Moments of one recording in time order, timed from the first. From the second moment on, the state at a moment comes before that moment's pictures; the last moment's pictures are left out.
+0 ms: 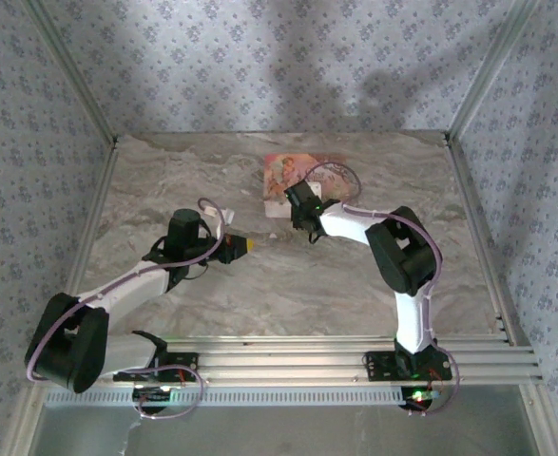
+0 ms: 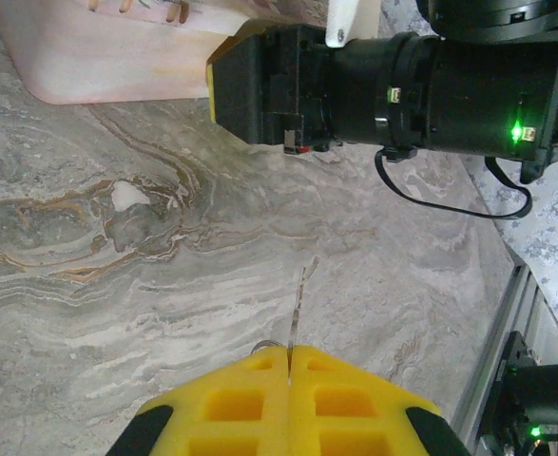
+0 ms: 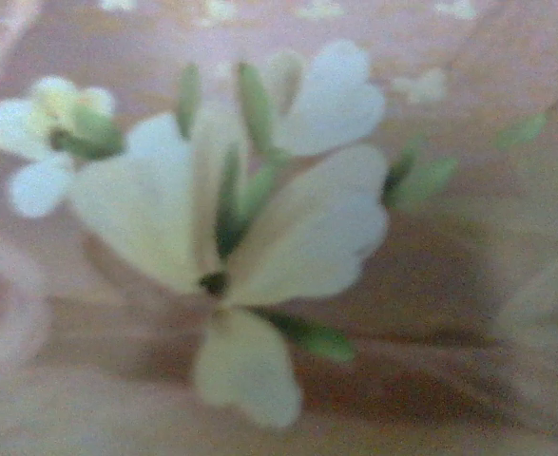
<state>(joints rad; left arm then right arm) -0.43 1.24 0.54 0.15 0.63 -0.47 0.62 1.99 1.26 -0.27 0.33 0.51</state>
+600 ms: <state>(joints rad) -0.45 1.31 0.55 0.16 0.66 -0.36 0.58 1.97 1.27 -0.27 0.09 0.39</state>
